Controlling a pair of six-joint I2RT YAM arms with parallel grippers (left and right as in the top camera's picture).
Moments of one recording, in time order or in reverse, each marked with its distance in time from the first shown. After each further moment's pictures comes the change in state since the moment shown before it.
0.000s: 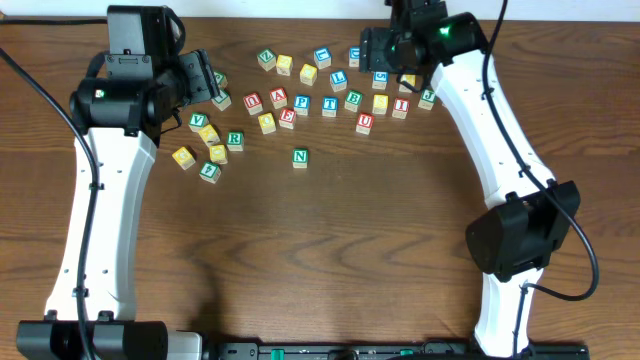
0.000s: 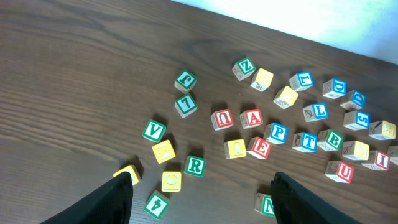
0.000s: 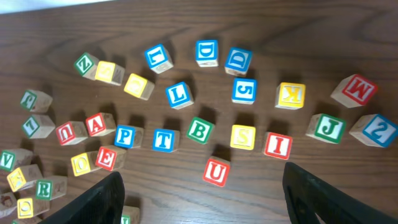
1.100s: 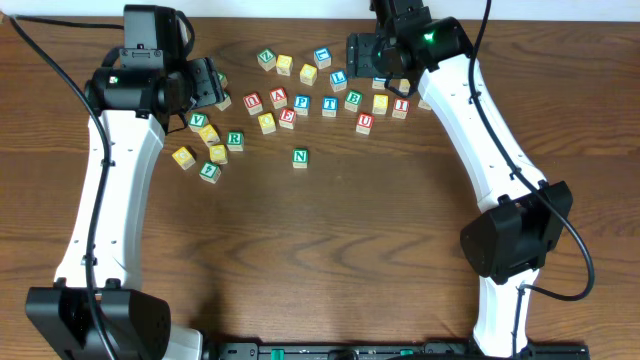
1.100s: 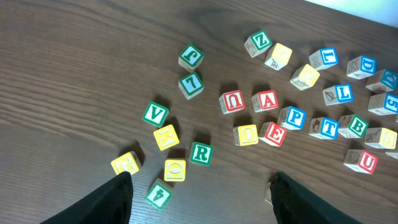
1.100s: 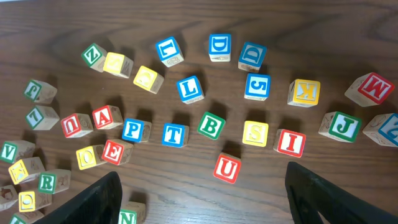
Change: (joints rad) left arm 0.000 0.079 0.000 -0.030 0.000 0.000; right arm 0.041 0.000 -0.011 0.010 0.025 0.004
